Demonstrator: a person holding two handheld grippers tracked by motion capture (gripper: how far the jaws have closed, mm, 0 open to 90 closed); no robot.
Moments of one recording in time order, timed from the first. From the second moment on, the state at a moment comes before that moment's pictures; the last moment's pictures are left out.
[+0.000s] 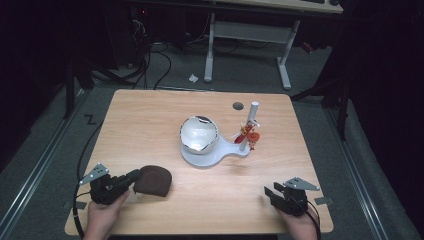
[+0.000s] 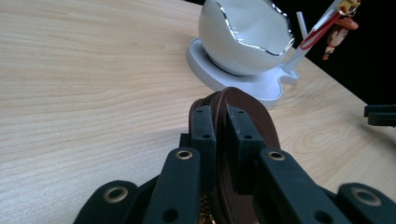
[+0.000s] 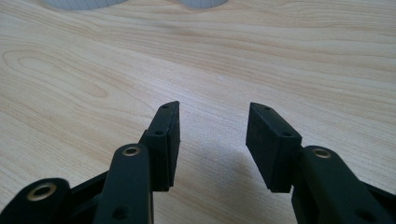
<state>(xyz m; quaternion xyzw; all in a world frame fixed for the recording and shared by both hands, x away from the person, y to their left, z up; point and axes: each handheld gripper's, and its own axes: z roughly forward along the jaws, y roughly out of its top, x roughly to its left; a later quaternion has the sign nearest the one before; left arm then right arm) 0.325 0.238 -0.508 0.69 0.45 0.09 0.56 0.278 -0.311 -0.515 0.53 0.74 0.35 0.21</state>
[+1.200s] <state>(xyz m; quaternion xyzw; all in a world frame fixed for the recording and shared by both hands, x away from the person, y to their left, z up) 0.313 0.228 -0.480 0.67 0.42 0.16 0.59 0.284 -0.306 -0.514 0.53 0.74 0.36 0.22</state>
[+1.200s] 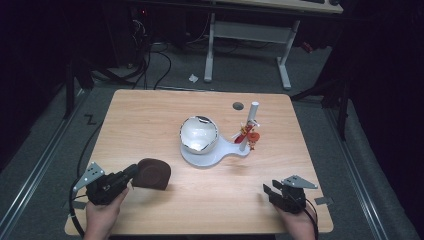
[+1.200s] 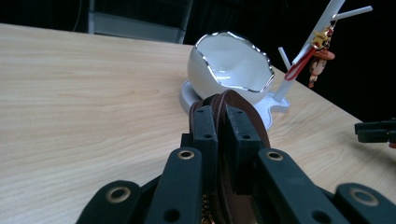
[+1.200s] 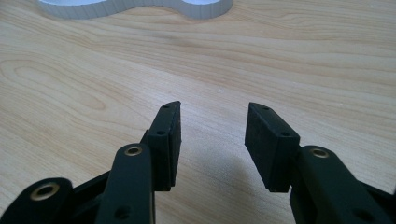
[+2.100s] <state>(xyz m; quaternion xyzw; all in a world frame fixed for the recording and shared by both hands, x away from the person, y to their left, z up) 0.344 0.177 -0.459 0.67 0.42 0.16 0.59 0.285 -0.303 -0.509 0.49 0.75 0.38 0.21</state>
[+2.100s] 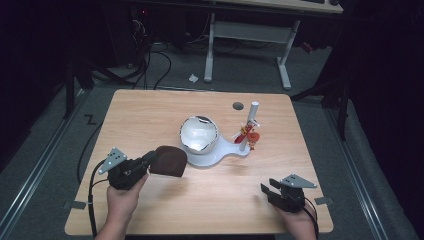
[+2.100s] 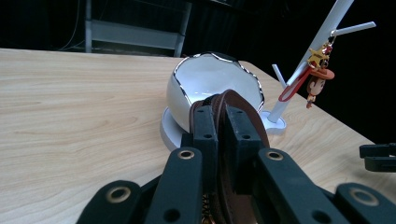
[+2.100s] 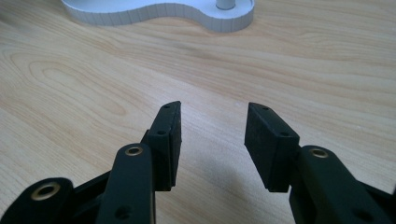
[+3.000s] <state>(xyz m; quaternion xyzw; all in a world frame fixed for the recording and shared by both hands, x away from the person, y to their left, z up) 0.386 0.142 -0.430 0.67 0.41 0.18 0.59 0.278 -0.305 -0.505 0.49 0.75 0.39 0.22</state>
